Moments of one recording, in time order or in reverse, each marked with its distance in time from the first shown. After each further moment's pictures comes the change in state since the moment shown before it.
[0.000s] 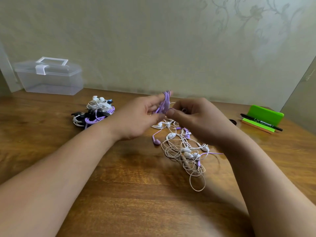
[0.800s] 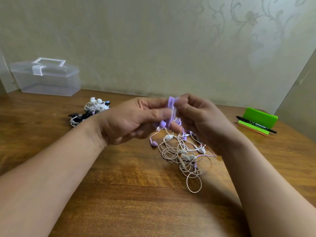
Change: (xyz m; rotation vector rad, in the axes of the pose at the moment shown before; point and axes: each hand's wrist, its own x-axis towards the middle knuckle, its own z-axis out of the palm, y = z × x) left_hand -0.012 0.026 -0.005 -0.602 -0.303 -0.038; right_hand 0.008 0.024 0.002 0.788 -0.032 0.085
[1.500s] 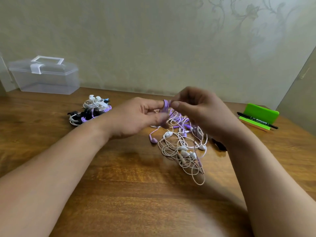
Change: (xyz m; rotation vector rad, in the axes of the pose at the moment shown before) left_hand 0.007 -0.014 -0.007 0.523 0.188 -0.006; right_hand -0.006 -0.015 -0.004 -0.463 0.077 -0.092
